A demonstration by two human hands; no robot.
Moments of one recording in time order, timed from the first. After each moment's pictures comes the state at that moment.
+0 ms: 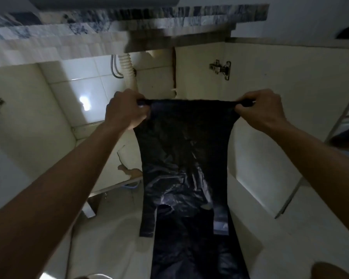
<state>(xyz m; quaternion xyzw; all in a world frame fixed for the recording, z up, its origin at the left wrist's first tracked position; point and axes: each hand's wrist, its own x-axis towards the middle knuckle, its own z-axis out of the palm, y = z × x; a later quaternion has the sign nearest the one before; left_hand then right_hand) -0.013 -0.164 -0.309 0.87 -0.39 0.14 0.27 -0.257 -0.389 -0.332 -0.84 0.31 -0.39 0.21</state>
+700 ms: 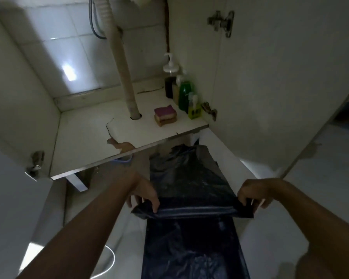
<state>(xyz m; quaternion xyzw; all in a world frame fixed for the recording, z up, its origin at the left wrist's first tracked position) -0.070 -0.139 -0.527 0.76 -0.29 -0.56 -0.15 -0.330 -0.367 -0.549 -0.75 0.41 0.37 0.36</state>
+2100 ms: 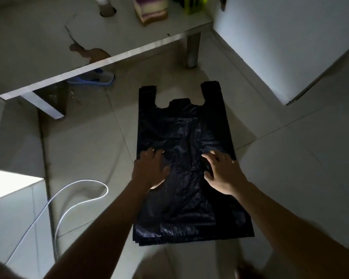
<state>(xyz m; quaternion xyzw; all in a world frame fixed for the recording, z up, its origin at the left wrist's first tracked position) -0.167 -0.064 -0.791 0.88 -0.42 -0.20 -0.02 -0.368 -0.230 -0.773 -0.92 0.30 0.17 0.18</state>
